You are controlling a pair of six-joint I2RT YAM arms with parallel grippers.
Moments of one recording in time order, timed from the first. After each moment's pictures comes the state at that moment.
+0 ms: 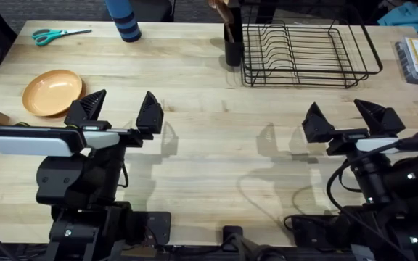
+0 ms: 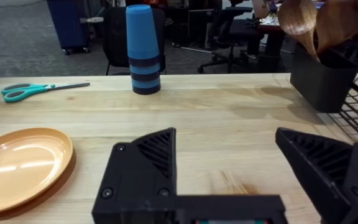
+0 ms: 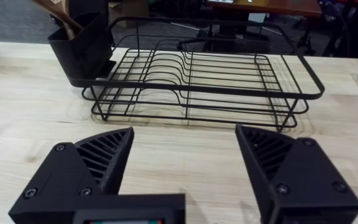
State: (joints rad) left arm 0.00 0.00 0.01 -0.02 0.01 -0.01; right arm -0.01 0.00 0.01 -0.09 -0.05 -0.01
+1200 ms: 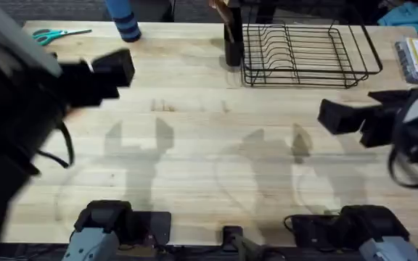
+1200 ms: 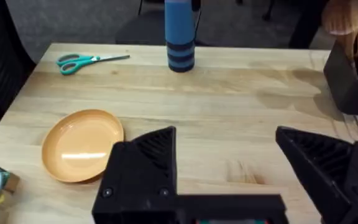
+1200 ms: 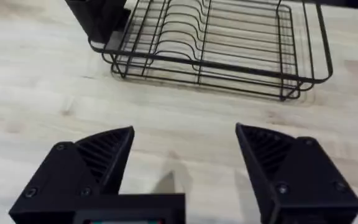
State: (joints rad) left arm 0.00 0.58 0.81 -0.58 -0.13 -0.01; right arm -0.01 0.46 0.62 -0.64 -0.11 -0.07
